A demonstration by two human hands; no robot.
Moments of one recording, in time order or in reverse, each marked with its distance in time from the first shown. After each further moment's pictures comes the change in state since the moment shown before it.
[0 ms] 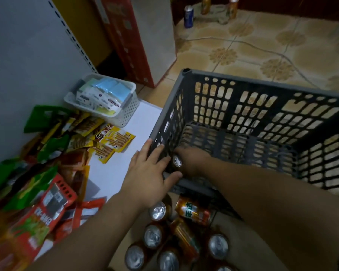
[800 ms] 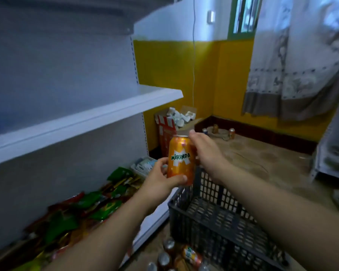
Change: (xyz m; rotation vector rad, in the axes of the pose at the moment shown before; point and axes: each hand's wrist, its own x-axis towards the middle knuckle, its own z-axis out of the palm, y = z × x) left_hand -0.243 0.120 -0.288 -1.346 0.397 -0.170; right_hand -0.400 -0.209 -0.211 0.958 0.598 -0.428
